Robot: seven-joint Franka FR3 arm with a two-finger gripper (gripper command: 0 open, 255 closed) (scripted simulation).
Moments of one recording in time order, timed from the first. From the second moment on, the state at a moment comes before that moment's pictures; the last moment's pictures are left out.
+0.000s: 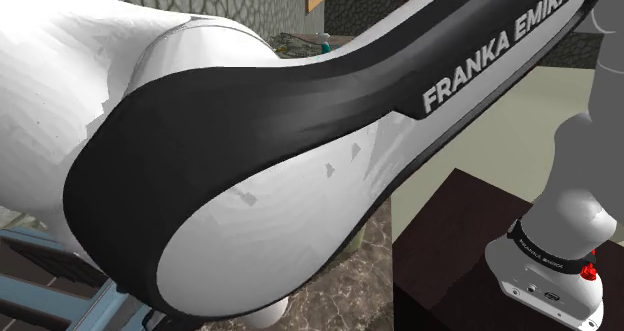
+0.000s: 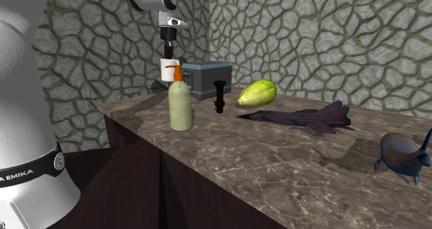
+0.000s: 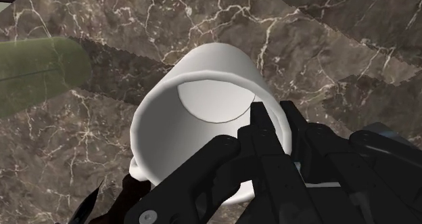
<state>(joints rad) 0.57 0.42 0.57 -1.58 -0.20 1.82 1.07</state>
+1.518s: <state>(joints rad) 0.59 0.54 0.53 -1.72 -0.27 2.07 1.11</state>
